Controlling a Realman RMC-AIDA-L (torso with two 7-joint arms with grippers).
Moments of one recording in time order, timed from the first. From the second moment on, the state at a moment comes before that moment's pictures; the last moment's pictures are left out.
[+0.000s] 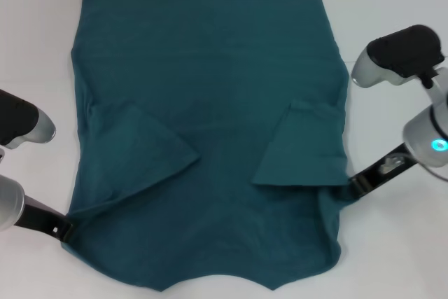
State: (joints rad) left arm -0.45 -2.17 1.26 1.27 2.80 1.29 -2.51; right arm 0.64 2.09 -1.24 -1.20 -2.72 -1.50 2.72
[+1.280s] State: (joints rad) left arm -0.47 -2.16 1.23 1.25 2.81 1.43 -2.51; right arm 0.59 2.09 -1.22 -1.27 -2.93 -1.69 2.54
